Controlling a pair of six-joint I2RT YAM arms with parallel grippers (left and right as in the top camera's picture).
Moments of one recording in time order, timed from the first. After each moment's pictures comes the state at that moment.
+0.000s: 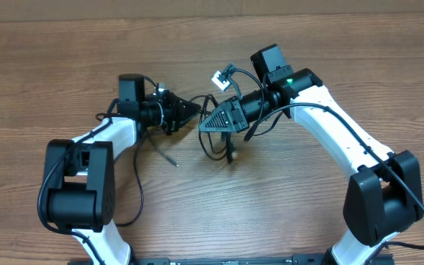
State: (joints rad) left arm -0.10 1.92 0.99 0.08 0.94 -1.18; right arm 0.41 1.84 1.47 -0.81 -1.27 -0.11
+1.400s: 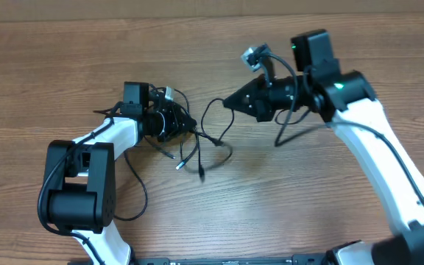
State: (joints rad) left arm -0.09 1.91 0.99 -0.16 0.80 -0.54; right arm 0.32 1.57 1.47 -0.77 -0.93 -0.09
